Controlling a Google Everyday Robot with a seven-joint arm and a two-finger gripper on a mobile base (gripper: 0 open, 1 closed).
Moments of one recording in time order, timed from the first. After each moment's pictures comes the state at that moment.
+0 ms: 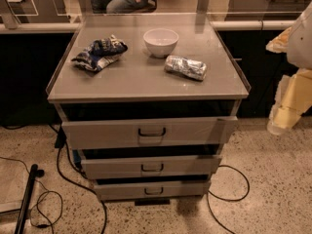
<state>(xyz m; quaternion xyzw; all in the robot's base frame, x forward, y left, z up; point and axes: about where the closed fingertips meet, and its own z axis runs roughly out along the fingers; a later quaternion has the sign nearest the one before) 0.438 -0.217 0.976 -0.60 0.78 -0.03 0.16</state>
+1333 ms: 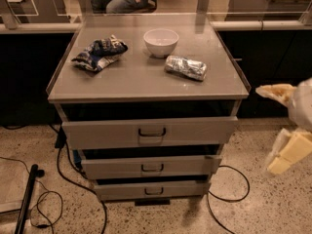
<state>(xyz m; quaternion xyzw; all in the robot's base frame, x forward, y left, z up) 0.414 -0.215 0.890 -0.62 0.73 0.09 0.27</state>
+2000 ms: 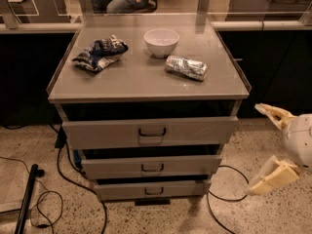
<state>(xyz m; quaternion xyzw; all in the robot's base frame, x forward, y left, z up) 0.396 -0.209 0.850 -0.57 0.73 0.08 0.37</state>
